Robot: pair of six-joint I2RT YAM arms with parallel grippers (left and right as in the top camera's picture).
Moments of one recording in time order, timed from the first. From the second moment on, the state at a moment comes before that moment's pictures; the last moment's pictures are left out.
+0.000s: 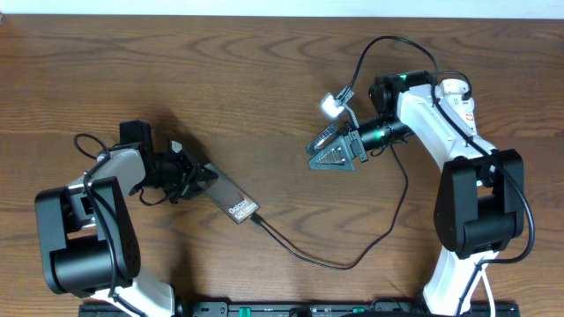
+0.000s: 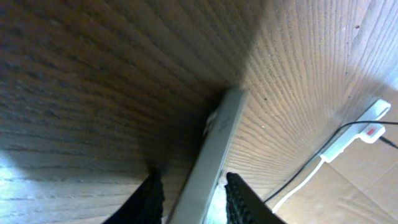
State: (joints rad) left arm 0.21 1.80 0.87 -0.60 0.73 -0.54; right arm 0.22 2.01 1.51 -1.43 -1.31 -0.94
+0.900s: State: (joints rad) left arm 0.21 1.77 0.89 -0.65 0.73 -0.54; right arm 0.21 2.01 1.51 -1.45 -1.28 -0.93
